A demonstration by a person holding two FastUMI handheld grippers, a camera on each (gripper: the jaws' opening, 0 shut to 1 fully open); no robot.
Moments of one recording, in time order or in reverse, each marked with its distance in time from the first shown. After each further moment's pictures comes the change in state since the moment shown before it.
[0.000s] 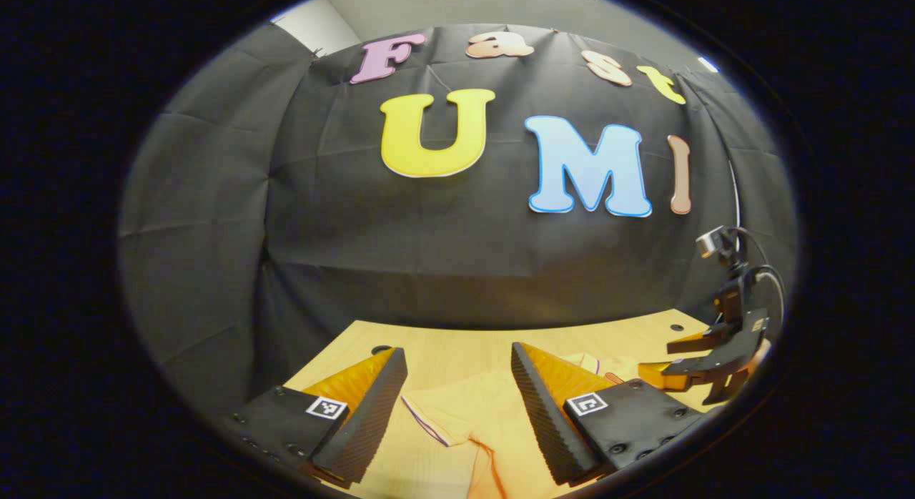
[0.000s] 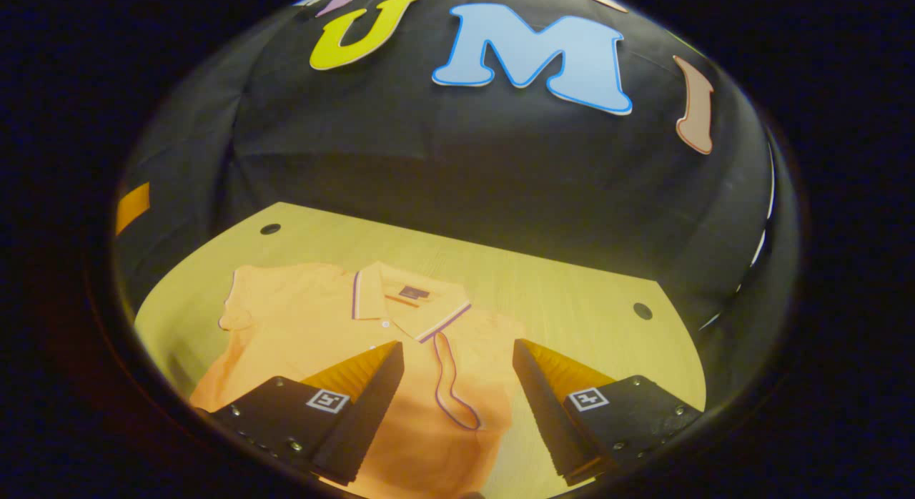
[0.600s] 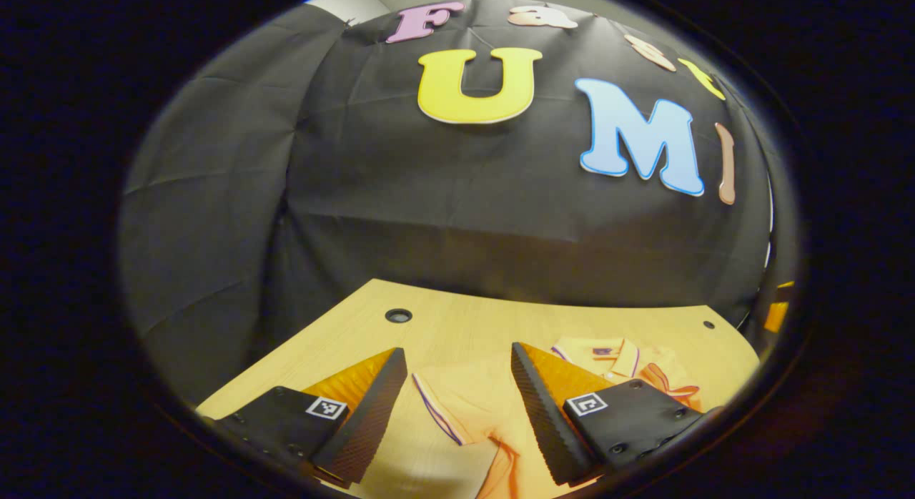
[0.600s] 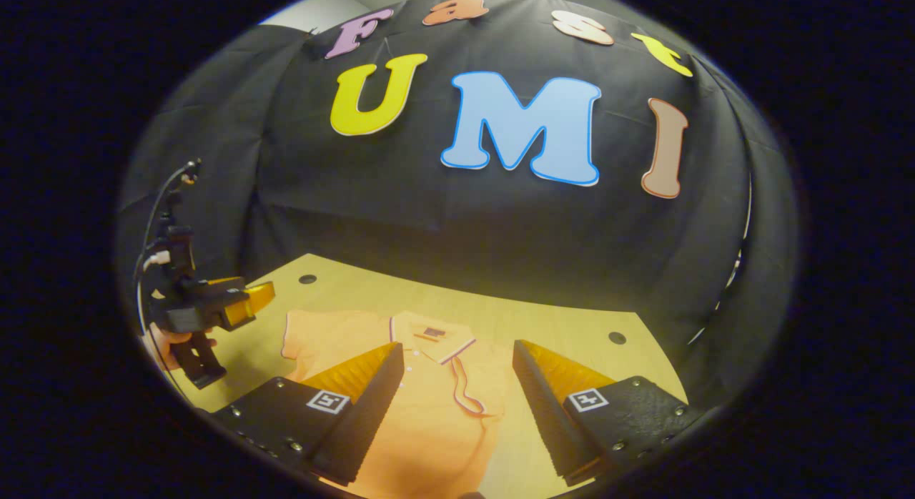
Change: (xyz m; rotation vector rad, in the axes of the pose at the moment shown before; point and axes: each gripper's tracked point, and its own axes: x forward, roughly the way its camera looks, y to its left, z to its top) left arm 0.073 0.047 -0.088 -0.067 0.147 0.115; right arm -0.124 0.014 0.047 0.051 -0.173 0.009
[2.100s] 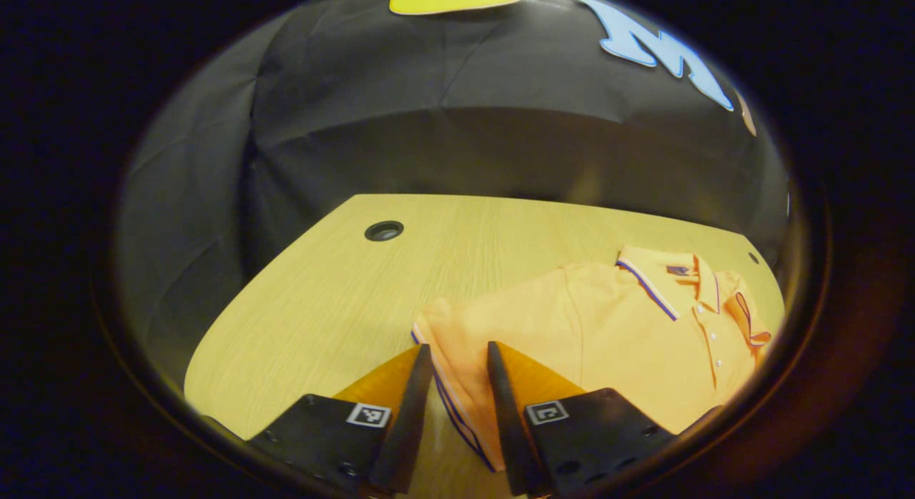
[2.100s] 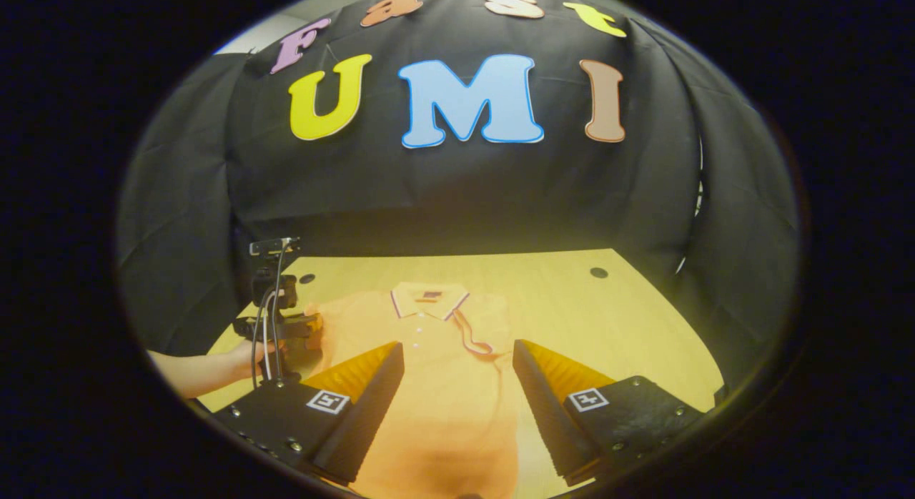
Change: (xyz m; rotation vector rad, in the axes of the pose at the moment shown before) left arm 0.112 0.024 -0.116 0.076 0.299 0.040; right arm -0.061 0.009 -0.045 0.199 0.133 -0.079
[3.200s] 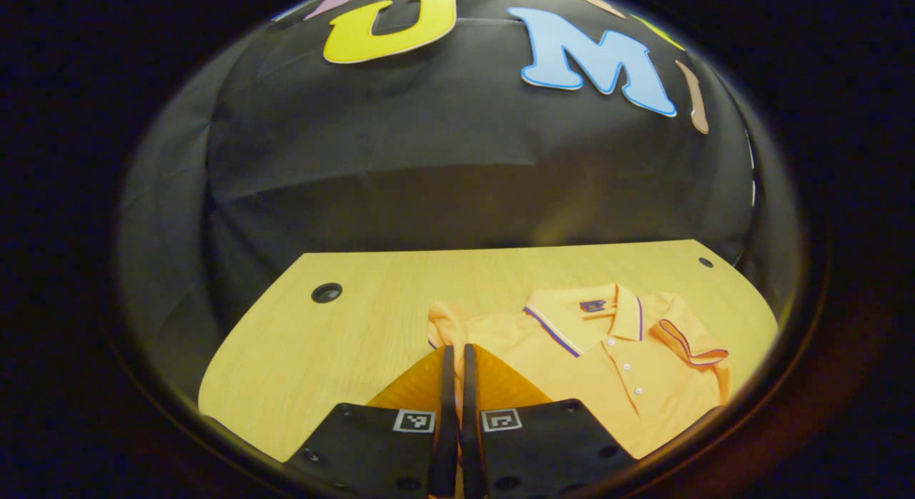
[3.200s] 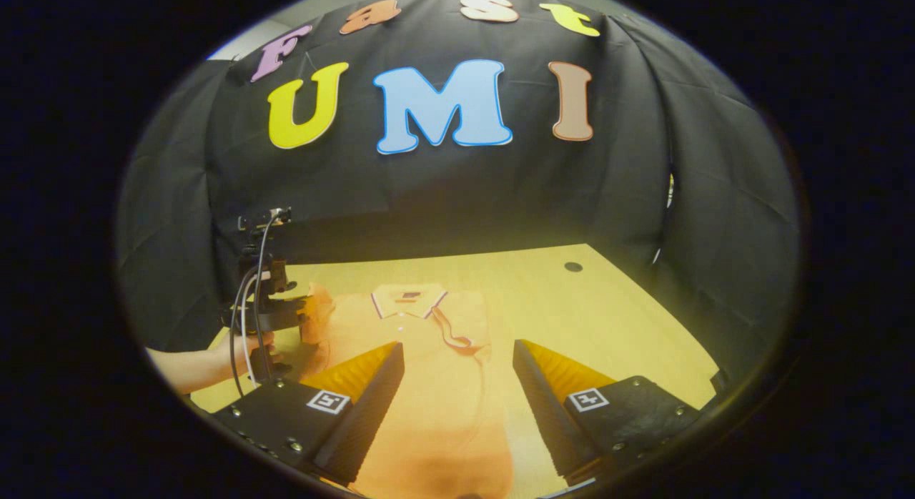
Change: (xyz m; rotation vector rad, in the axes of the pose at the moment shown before) left arm -0.055 -0.101 0.057 0.124 -0.116 -0.193; right arm -0.023 -0.019 -0.007 0.050 -0.026 -0.111
